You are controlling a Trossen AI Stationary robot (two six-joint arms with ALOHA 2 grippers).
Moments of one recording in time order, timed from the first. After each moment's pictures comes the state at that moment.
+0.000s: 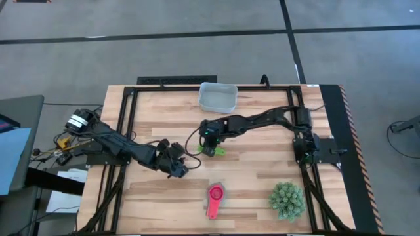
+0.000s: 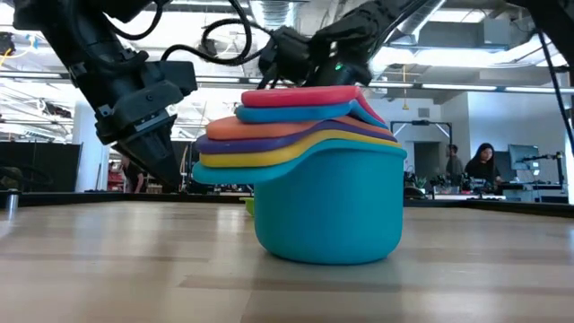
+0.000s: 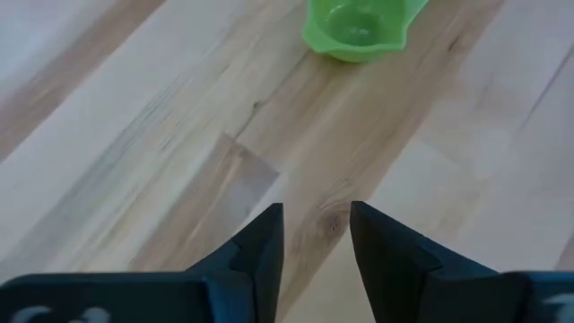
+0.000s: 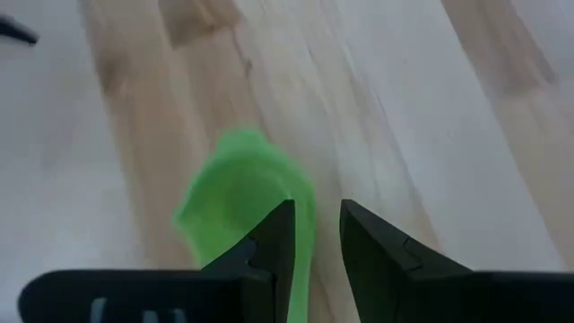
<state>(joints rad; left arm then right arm) -0.37 1.52 0.74 -0.29 -0.58 -0.86 -0.08 2.07 1.42 -0.38 0.00 0.29</state>
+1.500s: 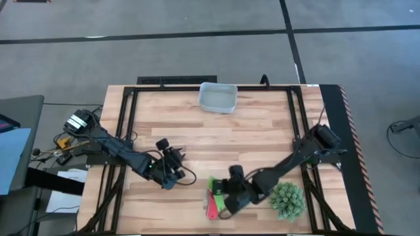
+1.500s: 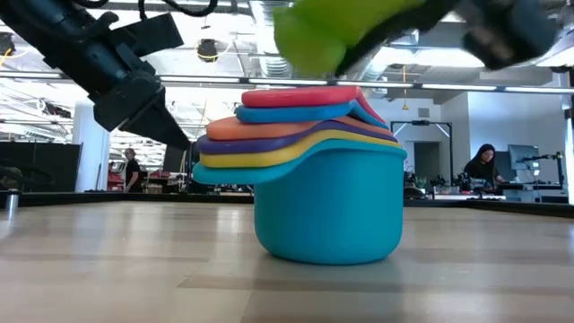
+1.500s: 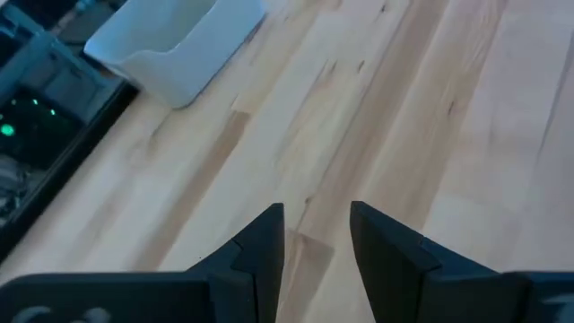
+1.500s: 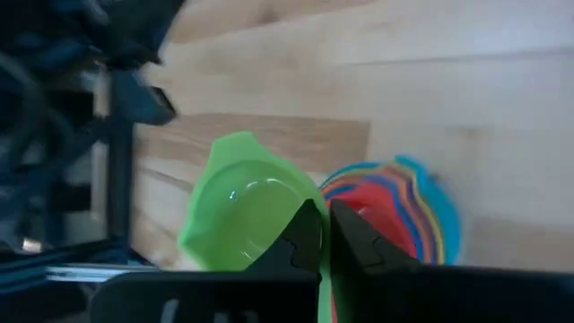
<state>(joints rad) -0.52 1.52 0.74 -0.24 -0.99 -0.54 0.58 1.90 1.44 -0.53 0.59 2.00</state>
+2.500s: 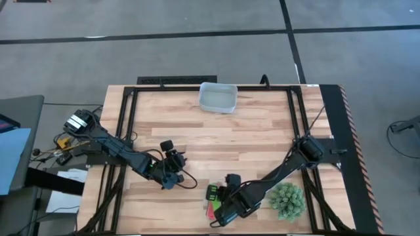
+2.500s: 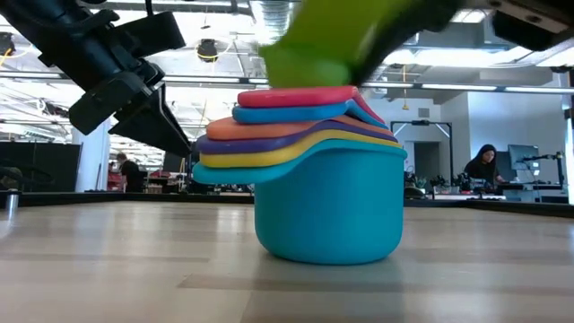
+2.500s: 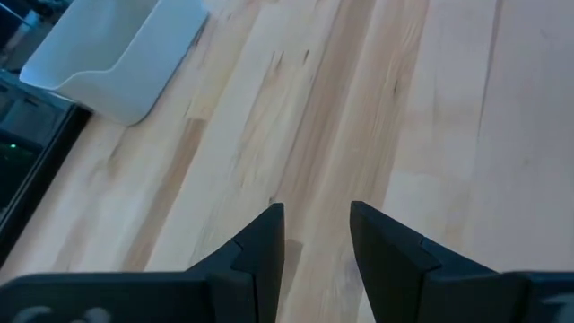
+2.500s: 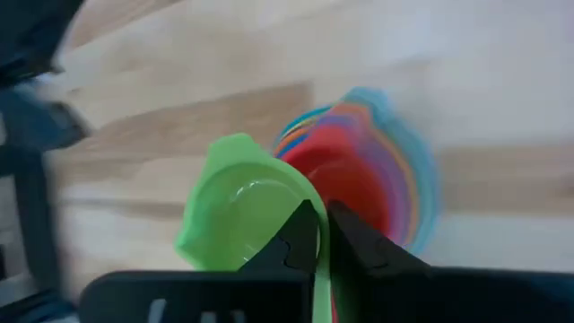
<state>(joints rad) -0.51 1.52 0.74 -0.19 -0.89 -0.38 0.60 2.13 1.79 -0.92 0.48 2.26</state>
